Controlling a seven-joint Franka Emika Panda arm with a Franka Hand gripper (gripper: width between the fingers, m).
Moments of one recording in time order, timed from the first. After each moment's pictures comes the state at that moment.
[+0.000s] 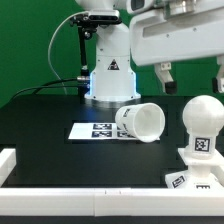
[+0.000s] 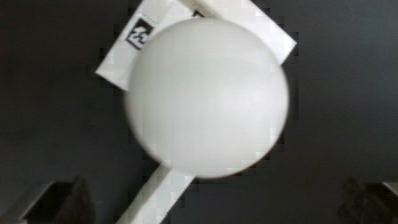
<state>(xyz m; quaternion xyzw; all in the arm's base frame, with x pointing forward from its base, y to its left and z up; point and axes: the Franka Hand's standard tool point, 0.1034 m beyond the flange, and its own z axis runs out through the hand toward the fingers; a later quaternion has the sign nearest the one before) 0.625 0.071 0.162 -0.89 0.44 -0.05 0.09</state>
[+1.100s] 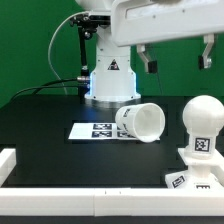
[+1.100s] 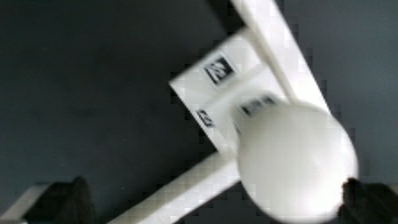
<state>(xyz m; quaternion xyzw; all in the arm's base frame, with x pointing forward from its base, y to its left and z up) 0.556 0.058 0.172 -0.97 0.22 -0.04 0.06</state>
